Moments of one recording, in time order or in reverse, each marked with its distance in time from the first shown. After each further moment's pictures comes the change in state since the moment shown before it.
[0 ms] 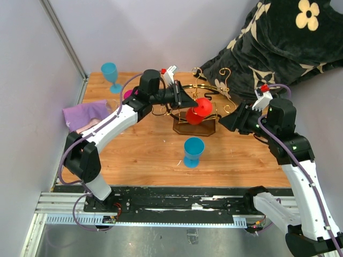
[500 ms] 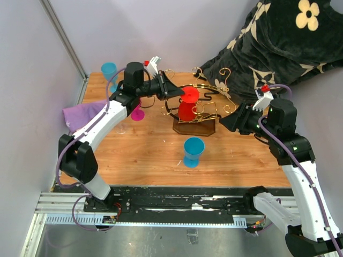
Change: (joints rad) left arm 0.146 -0.016 0.028 -0.008 0.018 -0.008; right arm -0.003 -0.007 0.000 -0.005 0.008 -0.016
